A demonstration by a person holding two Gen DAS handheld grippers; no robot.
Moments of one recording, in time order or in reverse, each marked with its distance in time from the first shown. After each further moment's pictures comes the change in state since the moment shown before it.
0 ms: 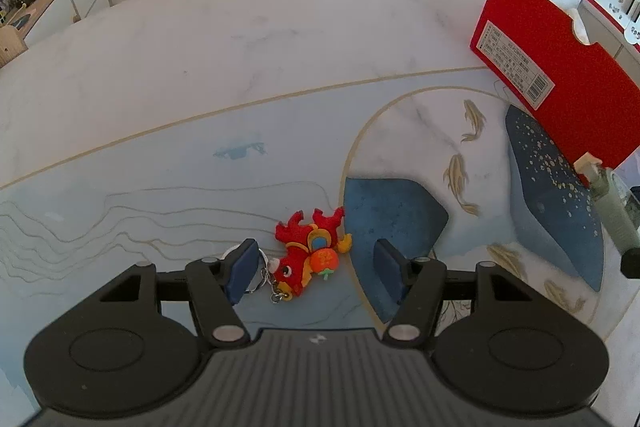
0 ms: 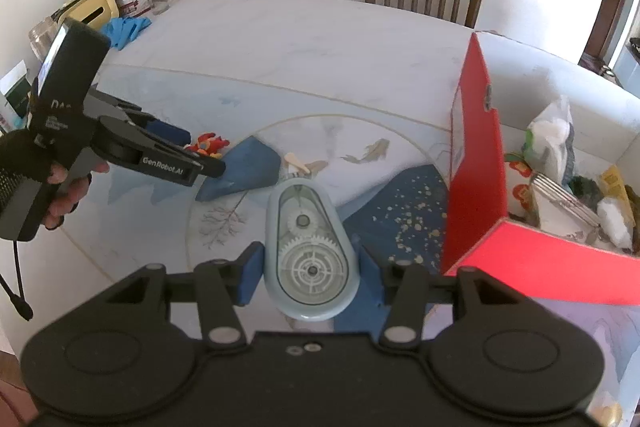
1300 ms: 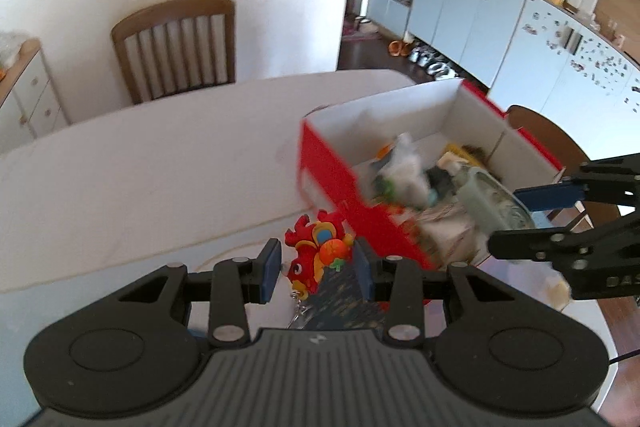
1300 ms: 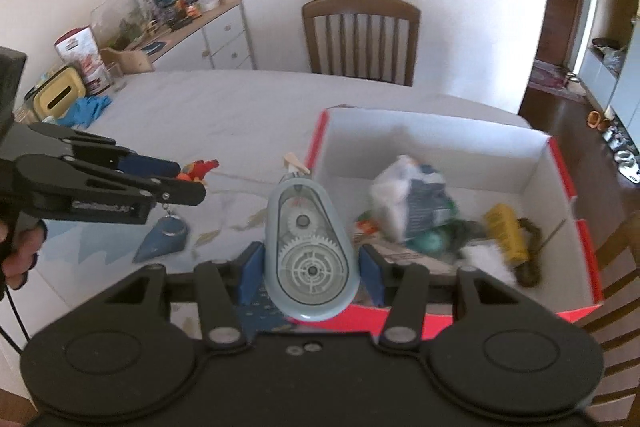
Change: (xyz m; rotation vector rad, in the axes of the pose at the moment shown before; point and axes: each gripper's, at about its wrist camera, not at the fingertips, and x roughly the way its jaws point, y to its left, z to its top) left arm -0.083 -0.159 0.096 0.077 -0.187 -0.123; right arm -0.085 -0.125 0.016 0.084 -0.141 -0.057
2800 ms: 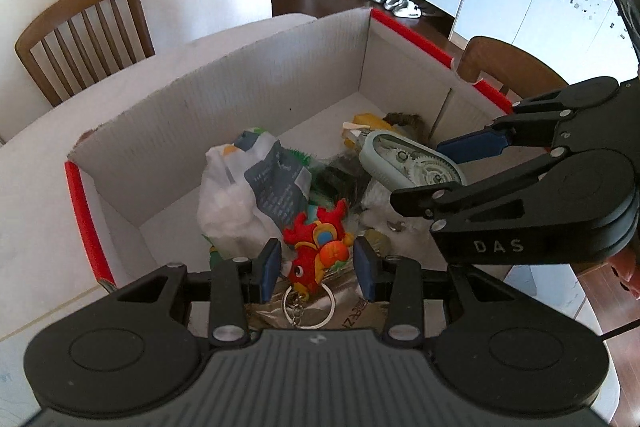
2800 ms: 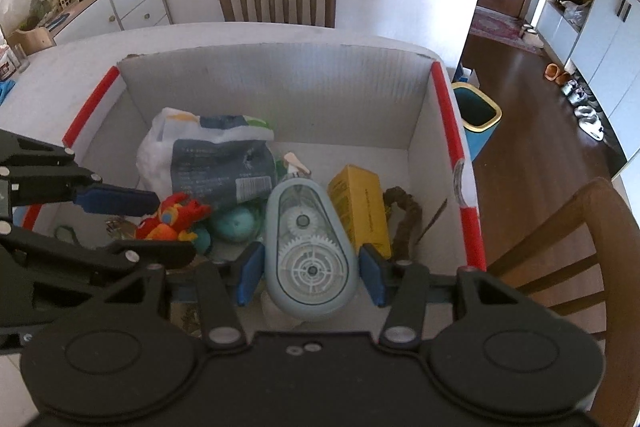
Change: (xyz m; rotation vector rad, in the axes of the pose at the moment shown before) left arm 0.143 -0.135 0.041 0.145 0.178 -0.049; right arm 0.080 -0.146 0.000 0.050 0.157 -0.103
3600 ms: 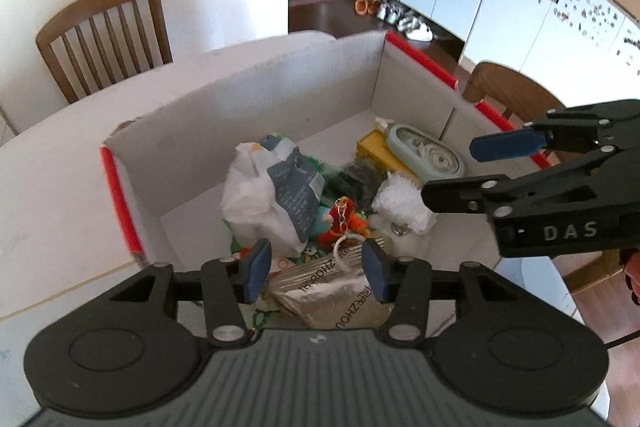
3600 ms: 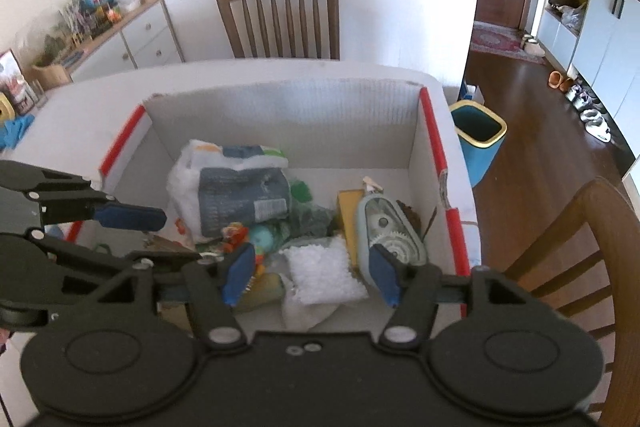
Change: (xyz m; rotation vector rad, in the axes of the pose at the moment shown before) left arm -0.032 0.007 -0.013 -0.062 -0.069 0.013; right arm -0.044 -0.003 -0.011 0.061 -0.122 0.053
